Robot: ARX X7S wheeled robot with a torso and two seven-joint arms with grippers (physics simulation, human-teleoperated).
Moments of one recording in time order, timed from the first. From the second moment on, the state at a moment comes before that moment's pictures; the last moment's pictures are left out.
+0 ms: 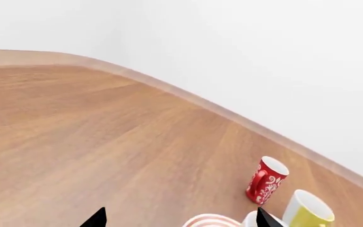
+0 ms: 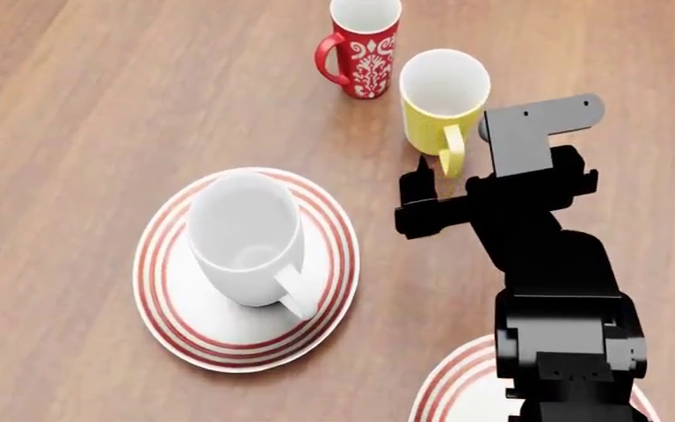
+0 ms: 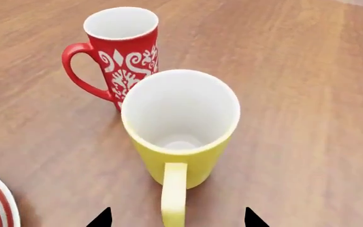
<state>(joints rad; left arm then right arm) 0.23 -0.42 -0.05 0.77 -0.74 -0.06 -0.37 1.24 0.13 -0.08 1.31 0.01 0.03 -0.30</state>
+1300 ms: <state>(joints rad) 0.22 -0.42 -0.04 0.75 -0.72 -0.03 -0.37 1.25 0.13 -0.07 1.31 0.01 -0.04 -0.31</state>
